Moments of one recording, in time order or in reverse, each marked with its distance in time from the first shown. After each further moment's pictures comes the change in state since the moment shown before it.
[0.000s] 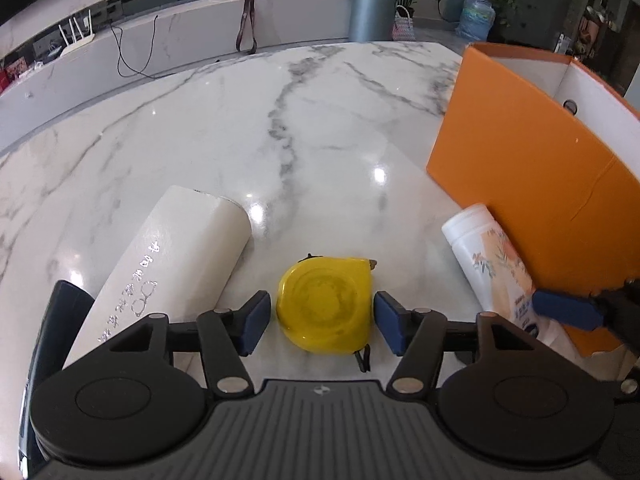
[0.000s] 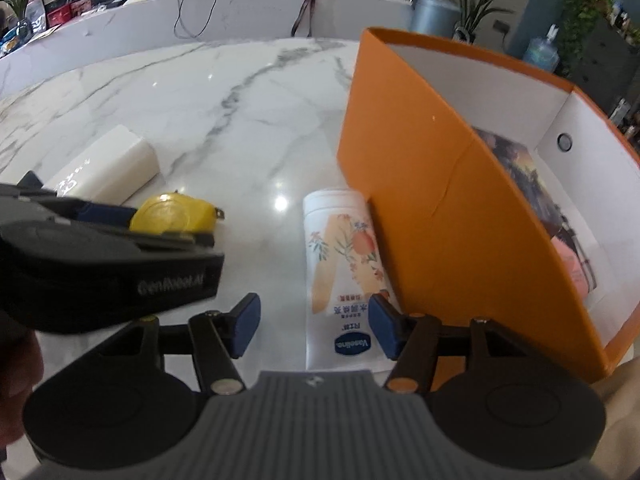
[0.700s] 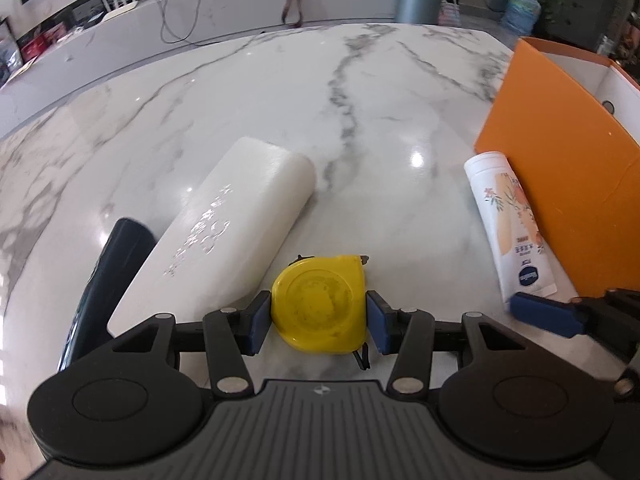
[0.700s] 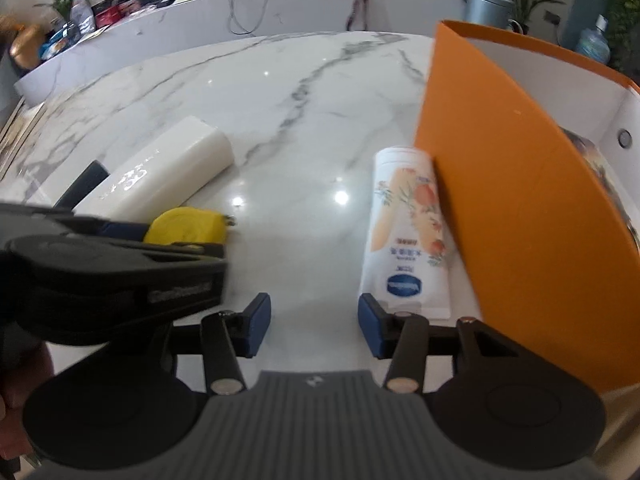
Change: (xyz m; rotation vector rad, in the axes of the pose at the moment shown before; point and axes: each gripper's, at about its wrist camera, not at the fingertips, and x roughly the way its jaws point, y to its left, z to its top) left arm -0.020 0.023 -0.016 -0.110 0.085 0.088; right arm 0.006 0.017 -0.001 -0.024 0.000 0.184
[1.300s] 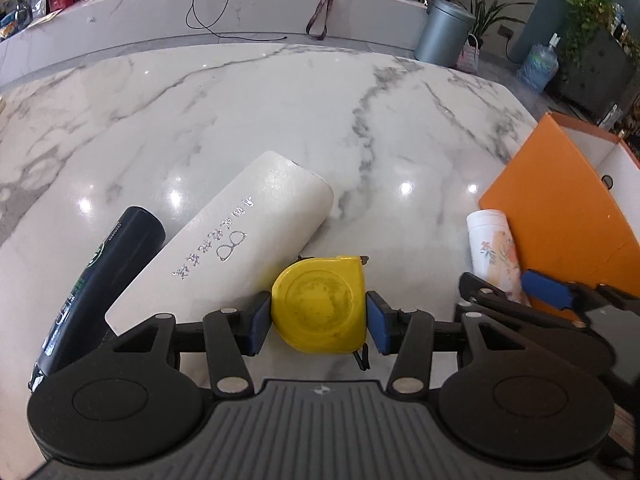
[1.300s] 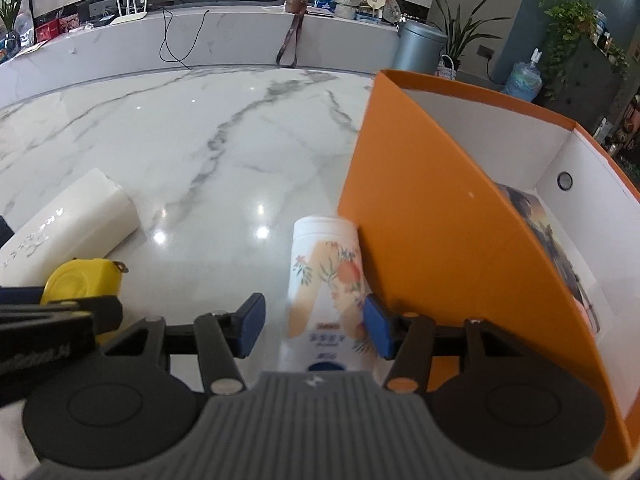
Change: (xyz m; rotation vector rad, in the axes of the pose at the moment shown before) left arm -0.005 0.023 0.008 -0.184 -0.043 -0.083; right arm 0.023 -0.006 0.028 0.027 -0.101 -0.254
